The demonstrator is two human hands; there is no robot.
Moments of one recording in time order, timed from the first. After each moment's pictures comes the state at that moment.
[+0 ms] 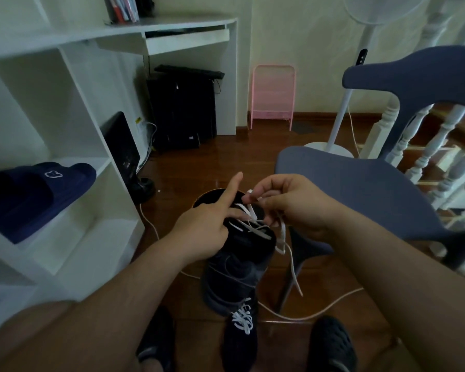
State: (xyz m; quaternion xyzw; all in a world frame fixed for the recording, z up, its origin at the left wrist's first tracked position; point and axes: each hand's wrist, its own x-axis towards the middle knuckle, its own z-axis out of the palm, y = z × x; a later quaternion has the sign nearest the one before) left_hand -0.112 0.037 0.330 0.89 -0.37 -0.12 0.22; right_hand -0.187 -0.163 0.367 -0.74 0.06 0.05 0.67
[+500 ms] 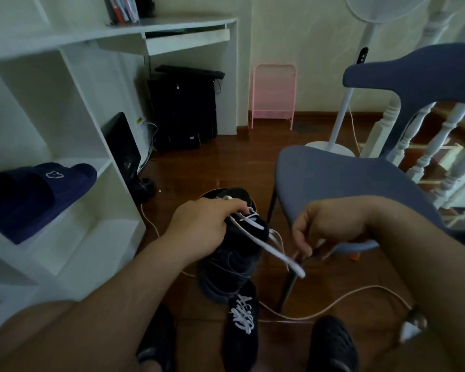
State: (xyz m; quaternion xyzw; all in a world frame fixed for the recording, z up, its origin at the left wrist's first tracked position) left_hand -0.114 0.038 0.339 0.92 -0.37 0.00 0.12; right_hand -0.204 -0.213 0.381 -0.86 0.02 0.36 0.36
